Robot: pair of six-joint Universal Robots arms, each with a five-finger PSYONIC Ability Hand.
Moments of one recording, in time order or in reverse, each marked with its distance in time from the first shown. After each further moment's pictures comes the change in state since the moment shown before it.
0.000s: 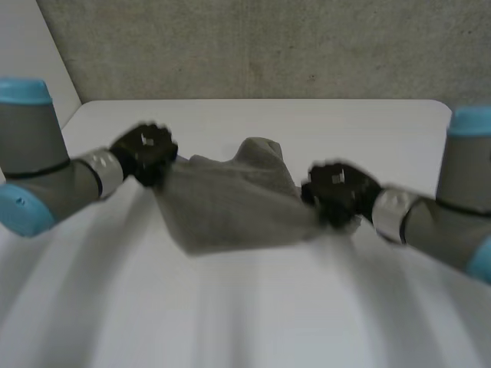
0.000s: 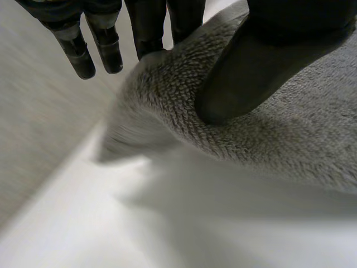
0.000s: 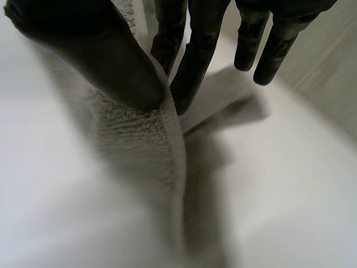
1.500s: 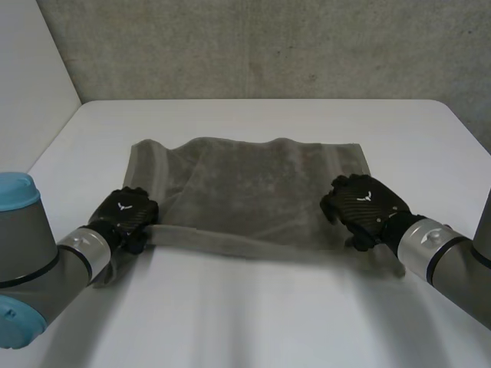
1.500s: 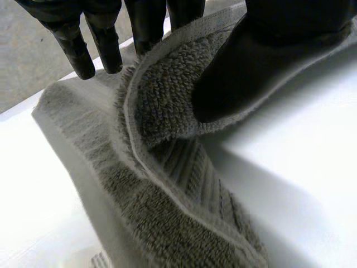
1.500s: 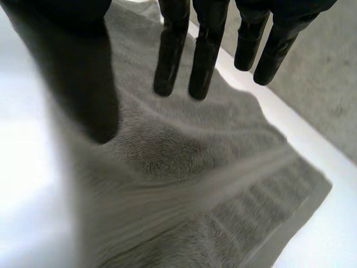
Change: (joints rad) left arm 0.024 0.267 -0.740 0.358 -0.154 -0.218; right arm -0.079 -0.255 0.456 -0.212 0.022 0.012; left_hand 0.009 0.035 0.000 0.000 0.024; right_hand -0.598 -0.594 0.000 0.000 -0.637
